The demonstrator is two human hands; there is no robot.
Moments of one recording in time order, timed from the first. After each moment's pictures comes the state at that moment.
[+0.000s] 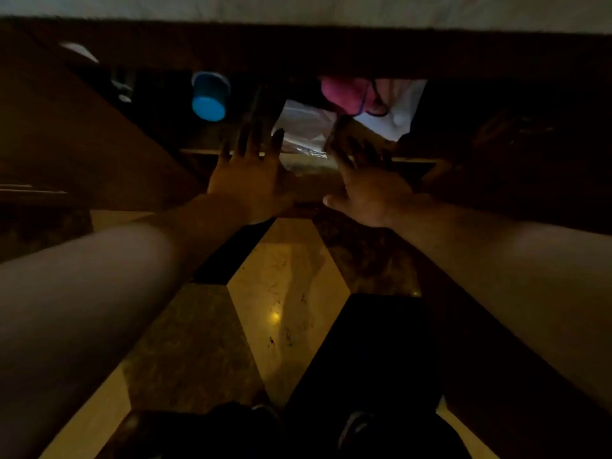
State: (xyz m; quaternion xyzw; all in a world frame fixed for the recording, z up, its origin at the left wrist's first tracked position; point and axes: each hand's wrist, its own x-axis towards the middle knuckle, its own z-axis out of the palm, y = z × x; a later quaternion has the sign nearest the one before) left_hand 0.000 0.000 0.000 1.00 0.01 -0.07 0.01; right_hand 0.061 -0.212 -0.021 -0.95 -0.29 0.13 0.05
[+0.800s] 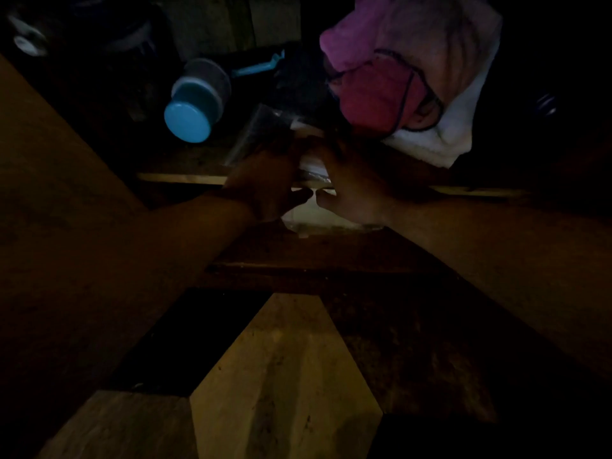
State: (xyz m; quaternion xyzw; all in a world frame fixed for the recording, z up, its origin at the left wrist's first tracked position) left_hand 0.114 0.030 -0.124 0.98 -0.11 0.12 0.08; right_hand 0.162 -0.140 -0.136 -0.89 -0.40 -0.11 0.18
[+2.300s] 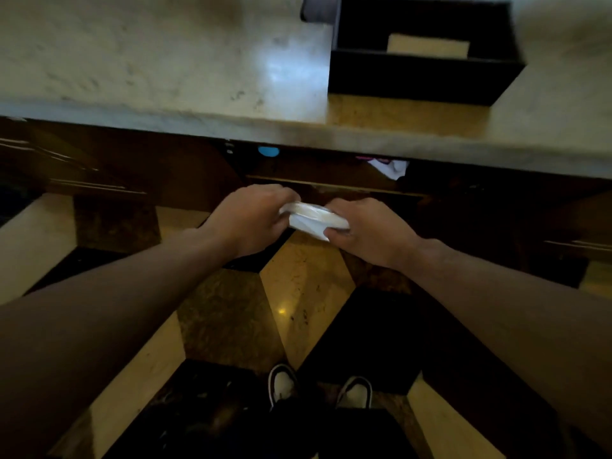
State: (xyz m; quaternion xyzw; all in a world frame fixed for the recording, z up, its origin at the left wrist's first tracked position) left_hand -0.126 0.027 0.232 0.98 -0.09 -0.05 0.19; right_hand -0.053 -0.193 0.196 -0.88 -0.37 0.17 0.23
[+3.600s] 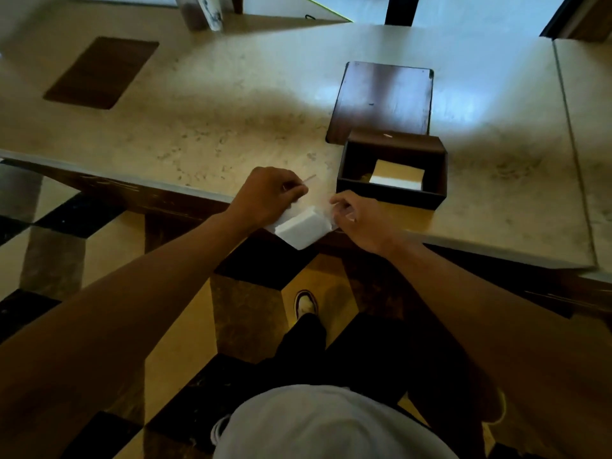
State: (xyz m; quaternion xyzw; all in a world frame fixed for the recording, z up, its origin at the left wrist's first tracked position) left_hand -0.086 0.034 0.464 0.95 0.04 0.05 0.31; right_hand -0.005 -0.175 0.382 -0.86 -0.32 0.15 0.38
